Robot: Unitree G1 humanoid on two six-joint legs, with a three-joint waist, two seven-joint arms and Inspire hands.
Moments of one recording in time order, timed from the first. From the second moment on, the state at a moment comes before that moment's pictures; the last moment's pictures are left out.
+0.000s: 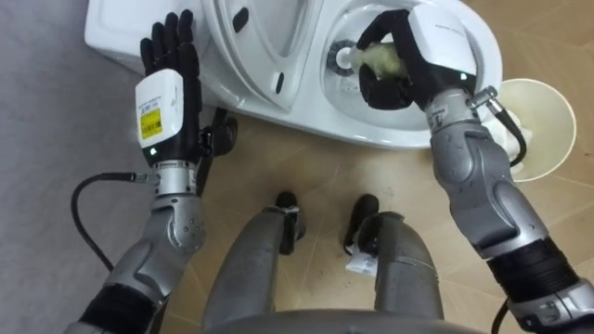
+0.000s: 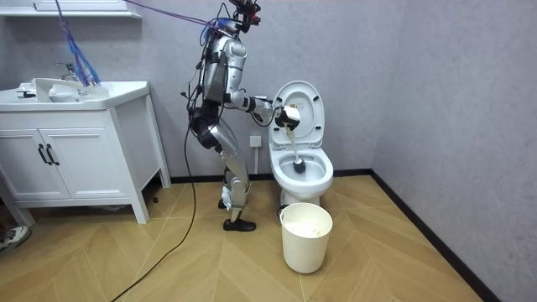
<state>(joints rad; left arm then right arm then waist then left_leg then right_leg) 0.03 0.33 -0.37 0.26 0.60 -0.10 0.73 -0.14 -0.37 0.36 -0.07 -0.70 0.21 -0.12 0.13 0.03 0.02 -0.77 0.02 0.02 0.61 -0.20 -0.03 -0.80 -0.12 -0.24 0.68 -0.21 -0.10</state>
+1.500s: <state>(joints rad) -0.04 0.33 -0.45 0.33 0.67 -0.13 0.73 -0.33 -0.32 0.41 0.66 -0.56 0.02 -0.42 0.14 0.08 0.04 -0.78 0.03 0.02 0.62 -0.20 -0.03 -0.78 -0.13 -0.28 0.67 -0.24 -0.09</state>
